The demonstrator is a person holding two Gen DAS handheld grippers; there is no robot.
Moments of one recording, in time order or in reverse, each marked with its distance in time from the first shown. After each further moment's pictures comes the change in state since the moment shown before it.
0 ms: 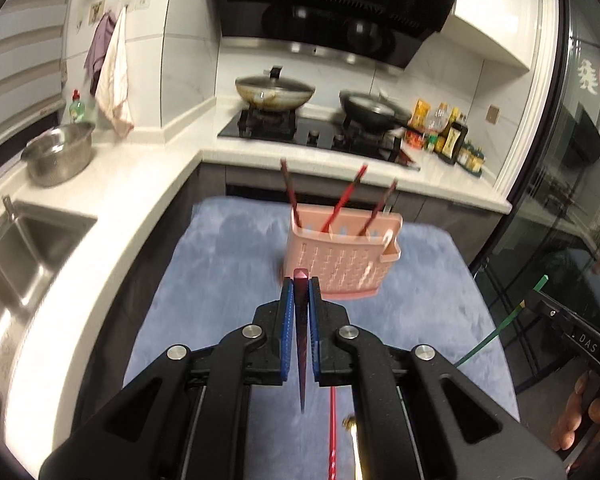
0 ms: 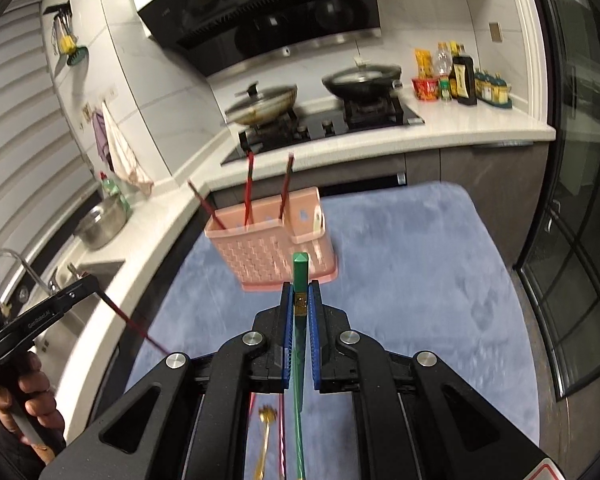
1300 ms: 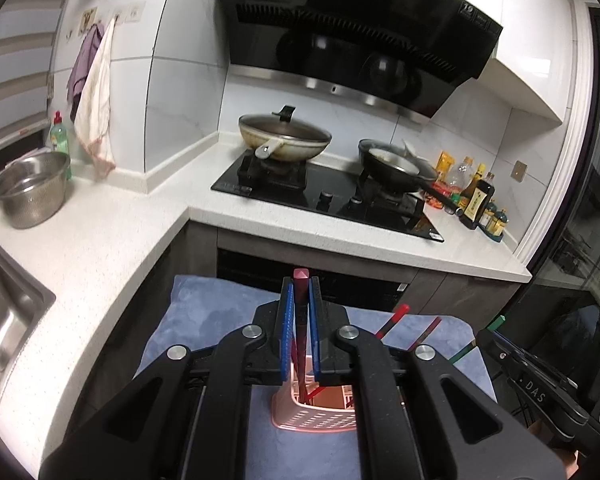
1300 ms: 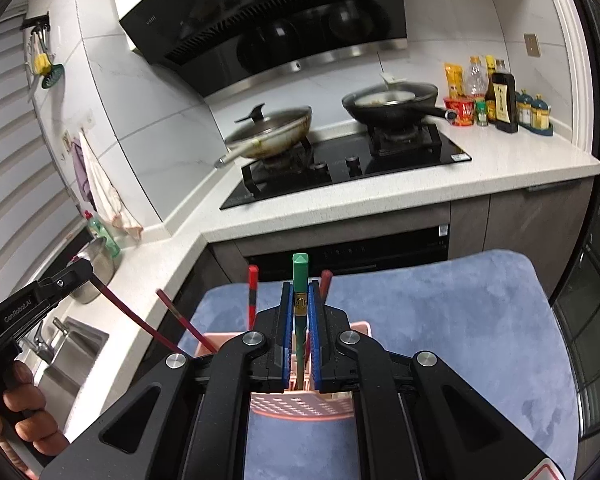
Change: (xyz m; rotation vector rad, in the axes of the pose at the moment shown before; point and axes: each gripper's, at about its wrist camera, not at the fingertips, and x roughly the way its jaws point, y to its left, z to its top) left arm 0.128 0.014 0.114 -0.092 -0.103 0.020; right arm 0.166 0.030 0.107 0.005 -0.026 0.022
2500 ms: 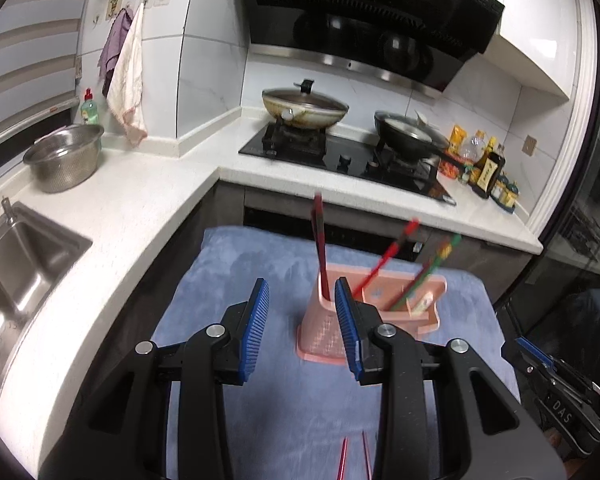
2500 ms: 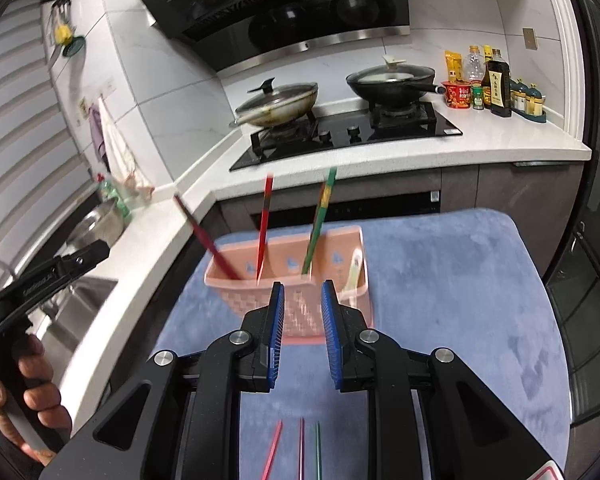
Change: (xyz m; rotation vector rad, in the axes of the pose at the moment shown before) left arm -0.059 0.009 -0.071 0.013 0.073 0.072; right arm -0.071 0.007 -0.081 -0.055 0.078 0.005
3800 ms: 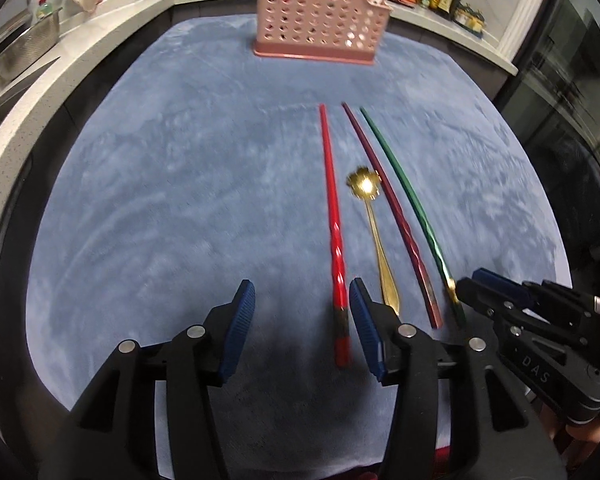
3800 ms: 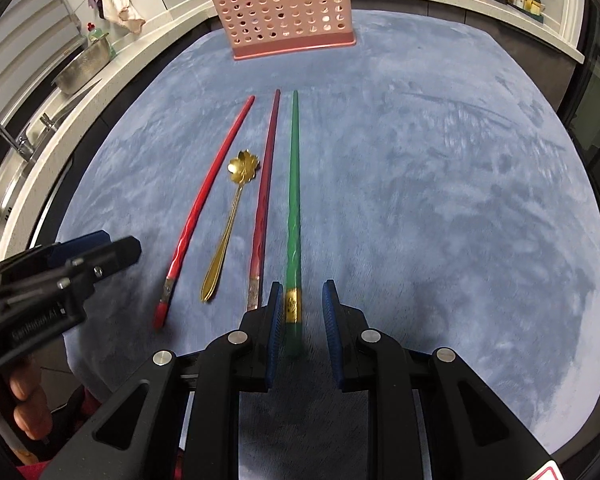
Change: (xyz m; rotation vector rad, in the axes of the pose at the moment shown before) left arm -0.036 -0.012 -0.271 0.171 0.486 -0.077; right arm -0.023 -0.012 -0.253 -0.051 0.426 -0.081
